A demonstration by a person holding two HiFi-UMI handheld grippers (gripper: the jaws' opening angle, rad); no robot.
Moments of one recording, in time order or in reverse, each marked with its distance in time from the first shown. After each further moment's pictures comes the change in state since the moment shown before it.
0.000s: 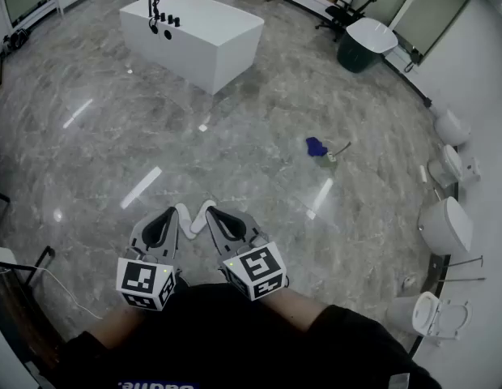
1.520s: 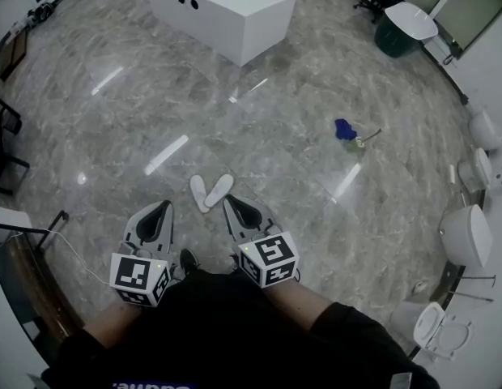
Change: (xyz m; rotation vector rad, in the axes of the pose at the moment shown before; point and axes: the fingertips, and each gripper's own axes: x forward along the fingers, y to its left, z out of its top) left arm 0.012 -0.027 -0.034 0.009 0.132 0.135; right arm -0.018 -0.068 -0.070 0.169 0.061 0.051
